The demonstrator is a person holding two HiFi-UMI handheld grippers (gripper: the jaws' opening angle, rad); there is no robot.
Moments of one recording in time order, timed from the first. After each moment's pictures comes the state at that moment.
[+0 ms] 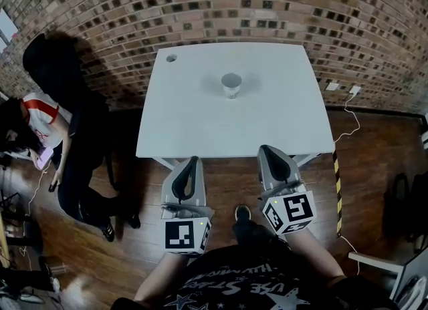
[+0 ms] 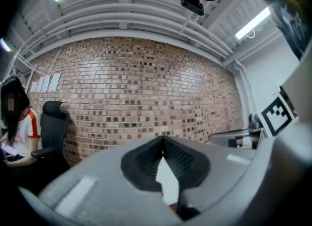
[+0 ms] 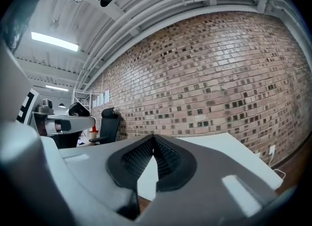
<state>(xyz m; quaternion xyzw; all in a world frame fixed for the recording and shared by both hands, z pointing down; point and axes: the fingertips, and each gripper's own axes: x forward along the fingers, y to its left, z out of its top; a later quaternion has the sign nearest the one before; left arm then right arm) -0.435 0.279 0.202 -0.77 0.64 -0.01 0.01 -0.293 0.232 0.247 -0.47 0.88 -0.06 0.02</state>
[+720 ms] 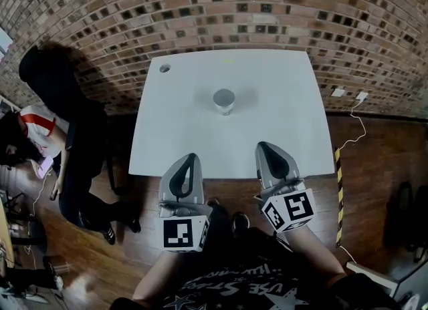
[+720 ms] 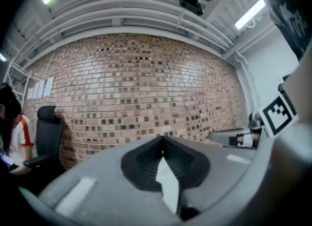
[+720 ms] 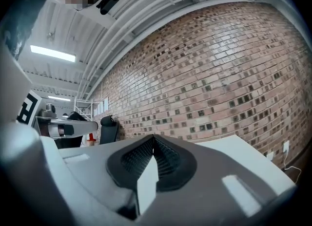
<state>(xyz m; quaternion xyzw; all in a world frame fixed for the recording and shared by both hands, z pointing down) -0.408 0.191 0.200 -0.76 0.65 -0.03 0.02 -0.272 0.143 0.244 -0.45 0.89 -0.08 0.06</state>
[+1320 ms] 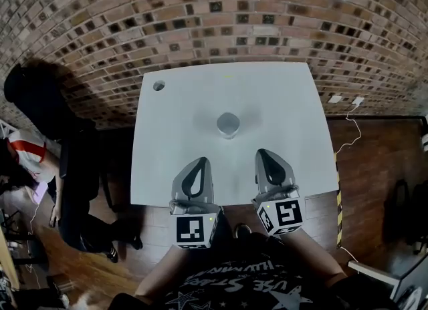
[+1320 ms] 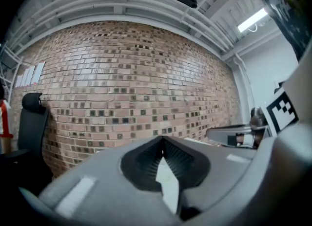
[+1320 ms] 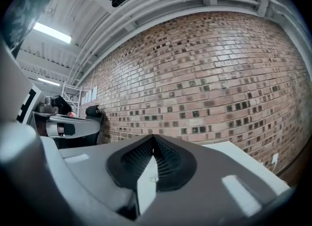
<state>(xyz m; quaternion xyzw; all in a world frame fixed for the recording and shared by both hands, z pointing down) -0.429 0.104 0.247 -0.79 0.61 -0.04 0.01 -0.302 0.075 0.269 -0.51 0.86 -0.03 0.02</state>
